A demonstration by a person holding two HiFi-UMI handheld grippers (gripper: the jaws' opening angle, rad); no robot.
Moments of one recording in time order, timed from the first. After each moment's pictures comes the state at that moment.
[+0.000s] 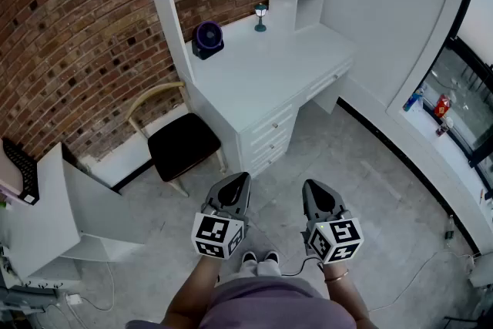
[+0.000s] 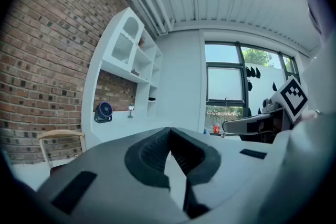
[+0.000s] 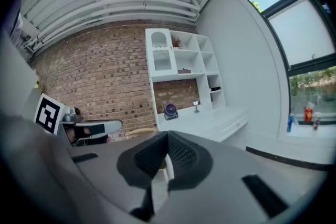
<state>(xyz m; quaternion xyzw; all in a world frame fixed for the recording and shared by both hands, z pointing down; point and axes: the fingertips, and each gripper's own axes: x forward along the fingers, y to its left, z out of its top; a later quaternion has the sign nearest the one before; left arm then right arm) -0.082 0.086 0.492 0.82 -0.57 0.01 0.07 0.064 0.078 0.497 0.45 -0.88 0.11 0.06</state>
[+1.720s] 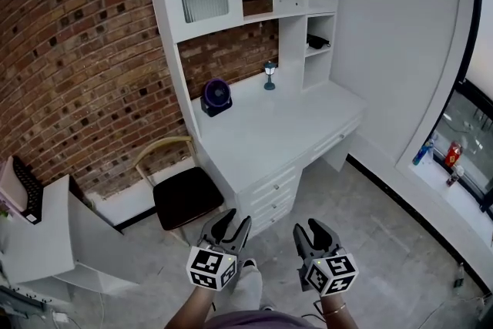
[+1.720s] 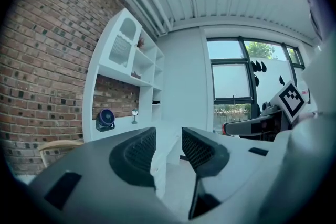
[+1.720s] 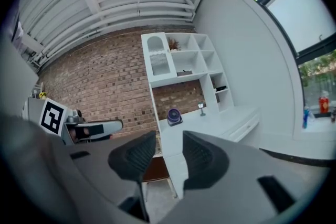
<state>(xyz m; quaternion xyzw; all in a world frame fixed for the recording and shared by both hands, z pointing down) -0.072 0.026 0.481 0.80 -0.60 0.02 0.05 0.082 0.008 0.500 0.41 -0.90 0.13 0.02</state>
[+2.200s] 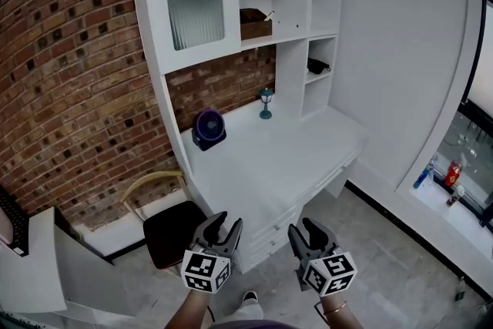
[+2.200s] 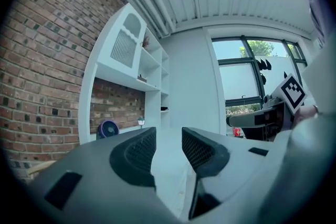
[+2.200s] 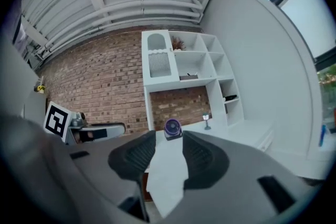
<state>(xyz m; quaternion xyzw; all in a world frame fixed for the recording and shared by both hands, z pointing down) -0.150 -0.120 0.460 0.80 -0.60 0.01 0.01 0.008 -0.137 0.465 0.40 -0.91 0.08 0.00</state>
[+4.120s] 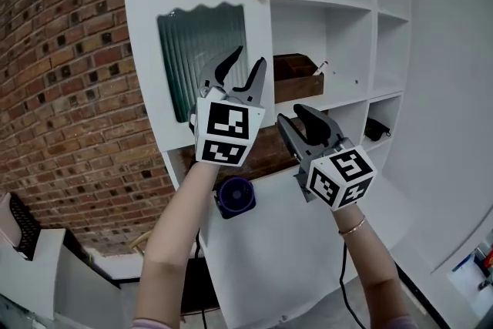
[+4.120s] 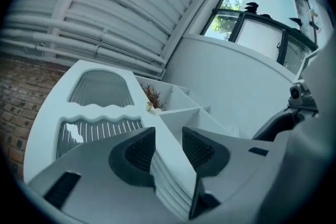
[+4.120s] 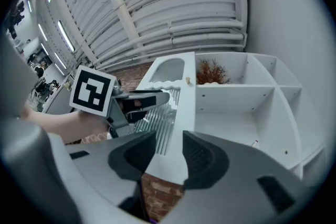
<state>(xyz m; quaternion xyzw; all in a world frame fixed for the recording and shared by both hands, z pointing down) -0.244 -0.494 0.031 0.61 -0.69 0.05 -0.39 -0.182 -0.502 0.138 0.19 -0.96 -0.14 -0.18</state>
